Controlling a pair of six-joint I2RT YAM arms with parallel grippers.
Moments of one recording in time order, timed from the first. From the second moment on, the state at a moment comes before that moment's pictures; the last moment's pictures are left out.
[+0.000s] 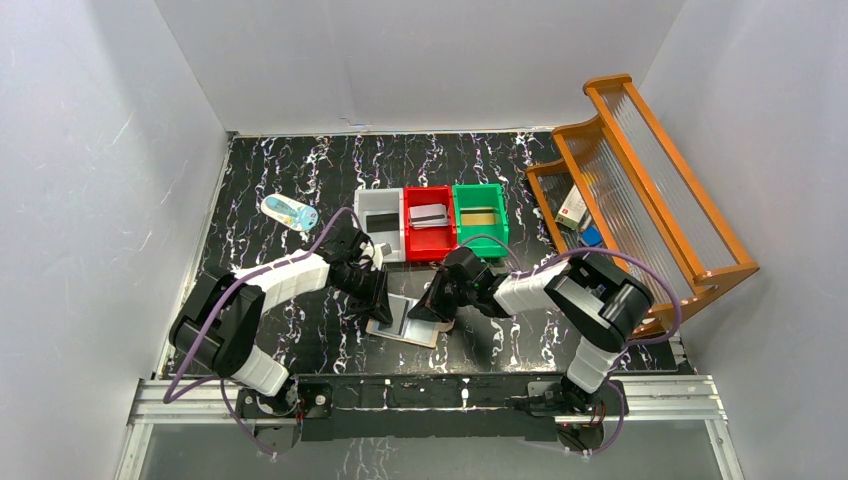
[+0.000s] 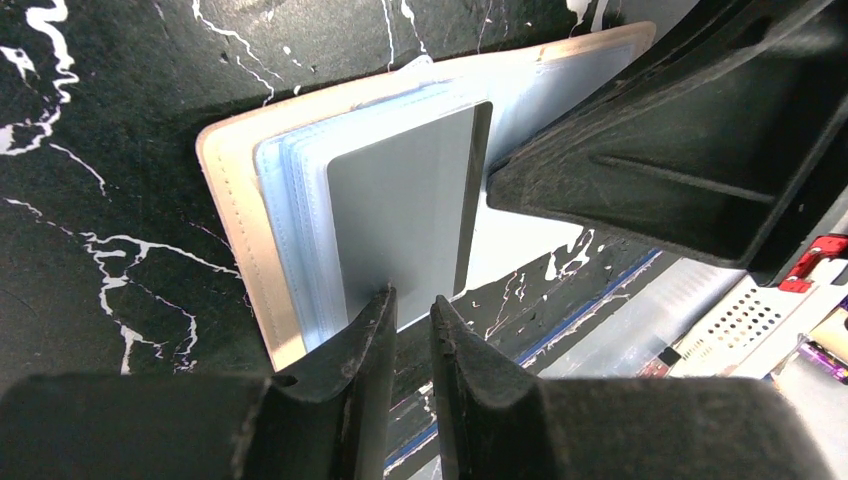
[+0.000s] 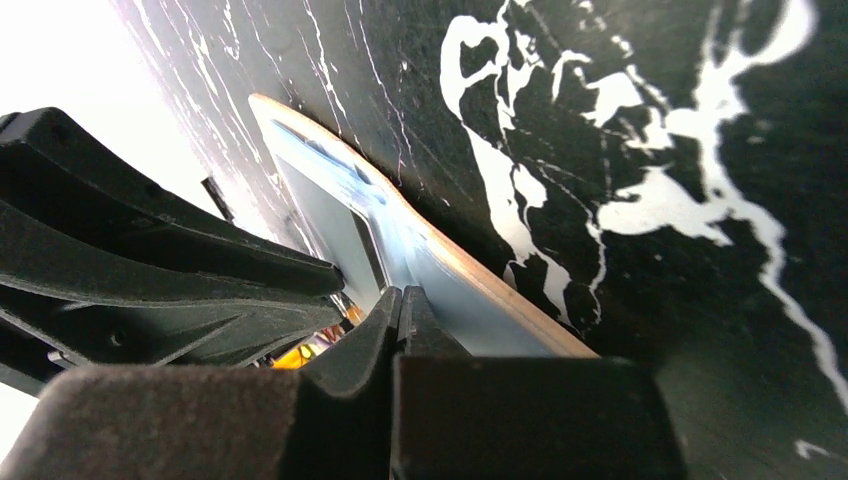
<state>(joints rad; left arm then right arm) -0.53 1.52 0.75 -0.51 0.51 -0.40 0.86 1.73 0.64 0.33 -0.37 1.32</state>
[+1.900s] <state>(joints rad) -0.53 1.58 0.86 -0.64 0.47 -0.35 0.85 1.77 0.71 0.29 -0.43 1.23</state>
